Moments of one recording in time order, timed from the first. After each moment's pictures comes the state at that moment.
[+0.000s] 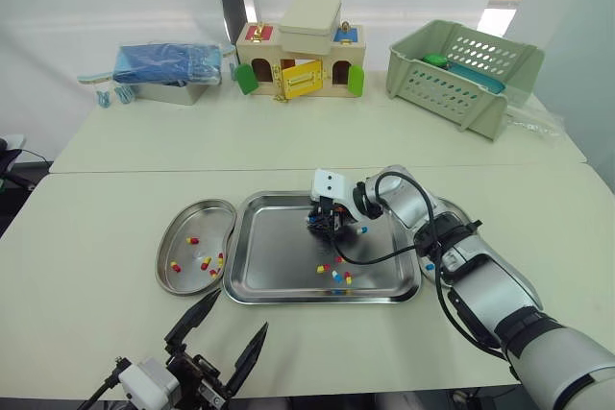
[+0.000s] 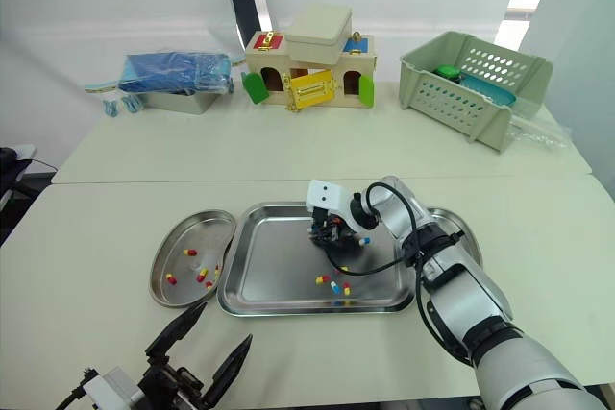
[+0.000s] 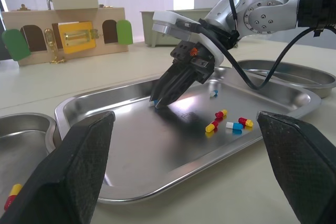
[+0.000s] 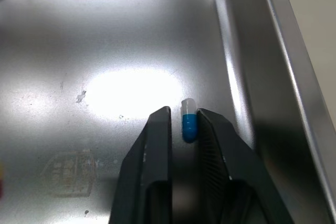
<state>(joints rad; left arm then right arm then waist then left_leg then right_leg) 0.69 0.27 0.09 -0.30 -0.43 -0.62 -0.80 -1.05 -0.19 0.47 0.77 -0.10 0.20 1.11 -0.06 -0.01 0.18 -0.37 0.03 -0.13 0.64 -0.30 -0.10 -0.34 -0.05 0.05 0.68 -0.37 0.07</state>
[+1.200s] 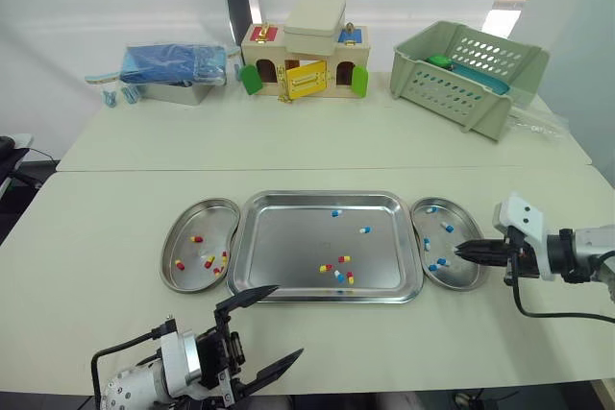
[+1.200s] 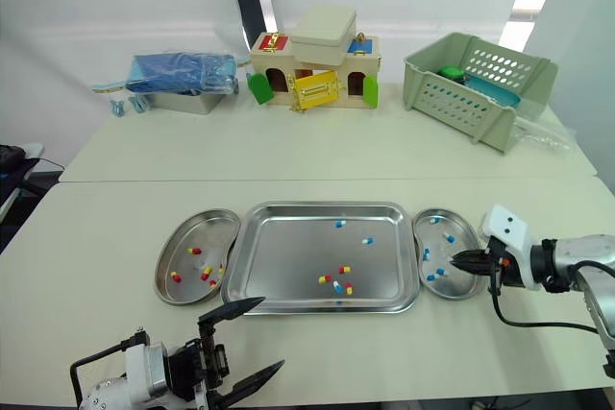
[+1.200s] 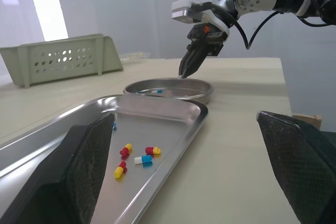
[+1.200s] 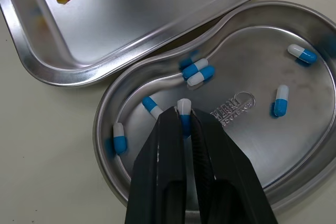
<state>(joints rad) 0.39 0.49 -0.04 -0.20 -0.58 -0.57 -1.17 -0.17 -0.93 -0.14 -0.24 0.28 0.62 1.17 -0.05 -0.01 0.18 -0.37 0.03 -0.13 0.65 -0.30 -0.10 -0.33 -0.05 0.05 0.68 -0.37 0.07</state>
